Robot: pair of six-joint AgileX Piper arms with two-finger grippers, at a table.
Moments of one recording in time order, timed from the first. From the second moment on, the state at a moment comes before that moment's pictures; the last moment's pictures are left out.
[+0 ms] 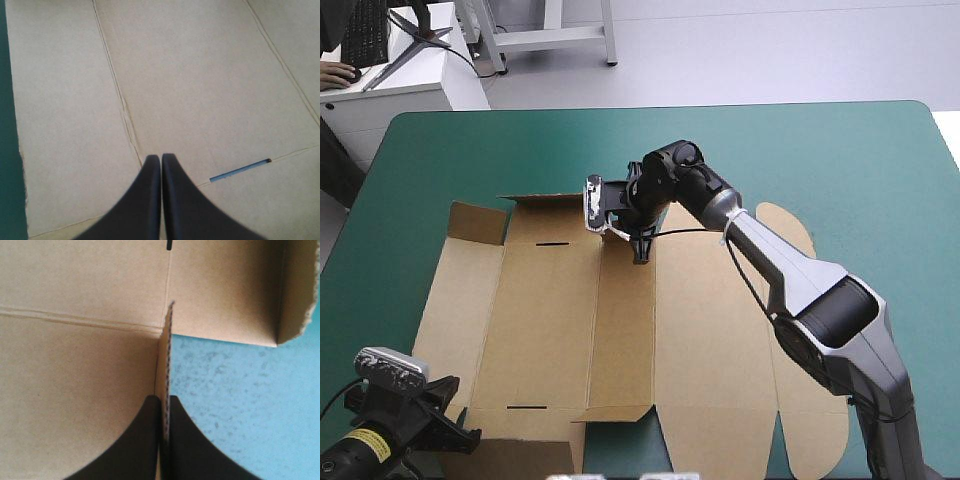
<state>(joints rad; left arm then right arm) -0.38 0.29 -0.49 0.03 0.98 -0.06 0.67 2.13 -2.07 0.16 1.08 -1.10</state>
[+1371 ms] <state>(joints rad) -0.38 0.29 -0.49 0.03 0.98 -0.06 0.24 1.82 -2.07 -0.01 1.15 -0.53</state>
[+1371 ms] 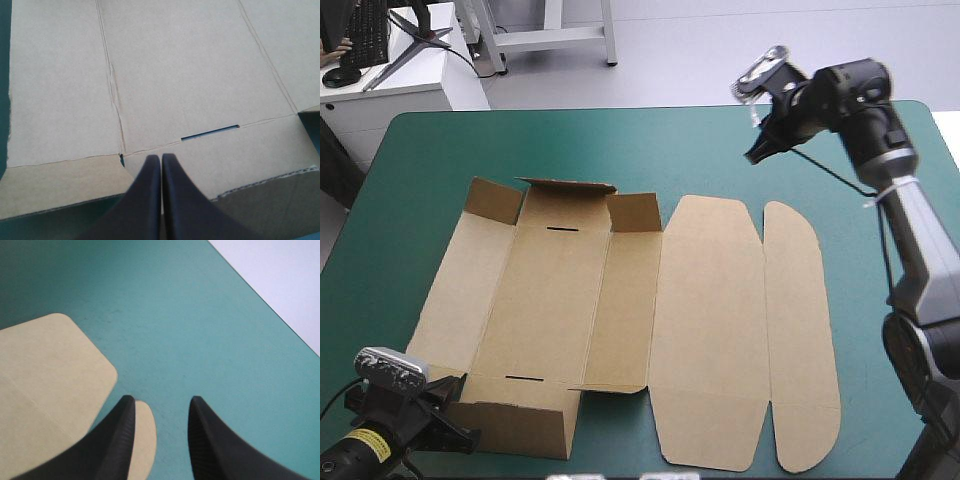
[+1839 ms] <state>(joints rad) -0.38 0.29 -0.49 0.03 0.98 -0.06 -0.09 1.58 -1.78 0.22 1.24 -0.39</state>
